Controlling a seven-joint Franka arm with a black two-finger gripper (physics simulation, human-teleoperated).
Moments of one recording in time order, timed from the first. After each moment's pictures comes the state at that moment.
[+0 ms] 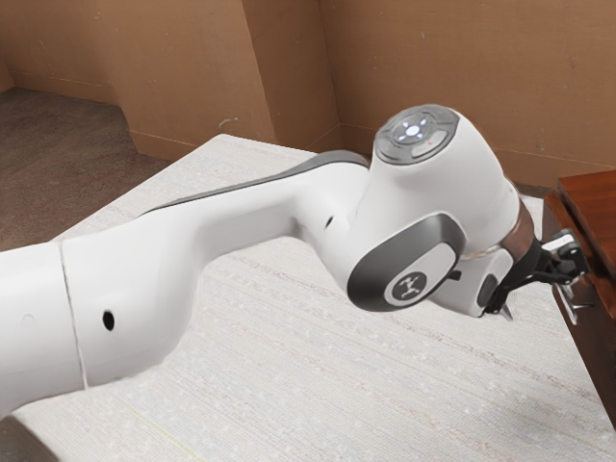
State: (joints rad) arm -0.32 0.32 -0.12 -1.51 0.15 2.32 1.95
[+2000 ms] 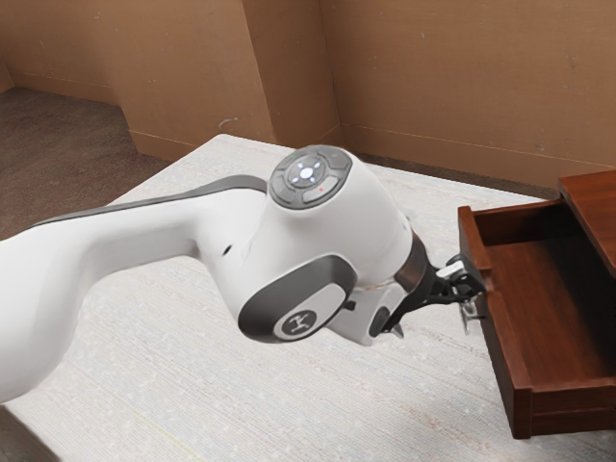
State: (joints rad) arm -0.23 0.02 -0.11 -1.93 0.23 2.40 1.94
